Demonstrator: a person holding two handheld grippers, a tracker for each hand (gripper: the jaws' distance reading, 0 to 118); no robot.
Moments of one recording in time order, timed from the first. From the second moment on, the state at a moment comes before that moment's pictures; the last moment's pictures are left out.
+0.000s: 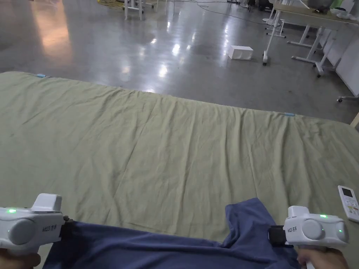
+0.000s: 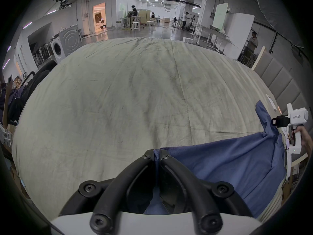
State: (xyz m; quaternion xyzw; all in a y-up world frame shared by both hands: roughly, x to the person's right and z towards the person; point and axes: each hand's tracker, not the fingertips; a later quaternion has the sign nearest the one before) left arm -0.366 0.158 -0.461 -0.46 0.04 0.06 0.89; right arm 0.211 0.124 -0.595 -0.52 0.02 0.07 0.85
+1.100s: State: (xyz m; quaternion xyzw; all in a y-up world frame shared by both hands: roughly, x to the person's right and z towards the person) left arm -0.383 0.203 -0.395 -0.40 0.04 0.06 0.91; right arm 0.226 0.231 -0.444 -0.40 0.03 -0.01 0.92
